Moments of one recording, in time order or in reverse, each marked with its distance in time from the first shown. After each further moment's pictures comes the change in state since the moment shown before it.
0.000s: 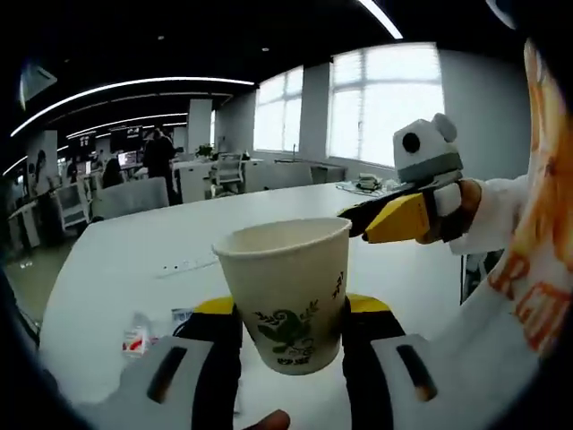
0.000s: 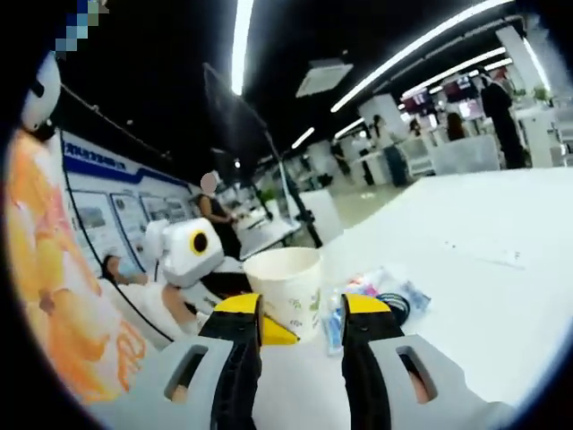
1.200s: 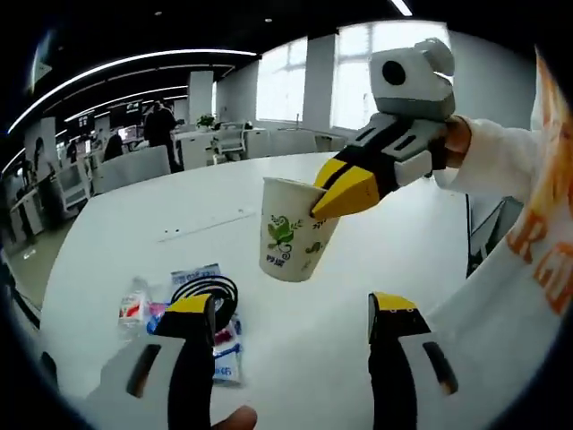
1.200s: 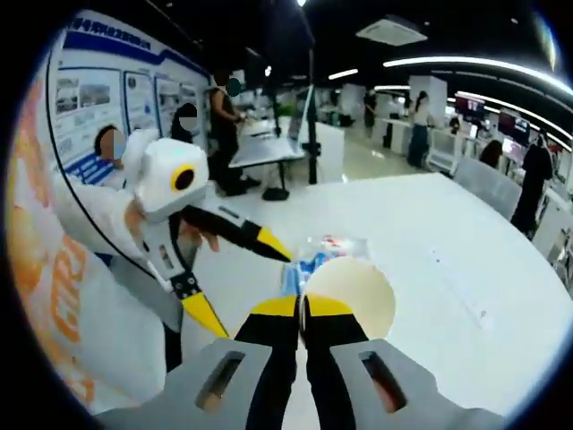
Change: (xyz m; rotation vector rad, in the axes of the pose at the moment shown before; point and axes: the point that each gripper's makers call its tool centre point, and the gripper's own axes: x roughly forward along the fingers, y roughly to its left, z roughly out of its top) left arm -0.003 0.012 -0.048 -0.102 0.125 0.031; right arm 0.042 -0.047 -0.054 -0.253 0.402 -0.048
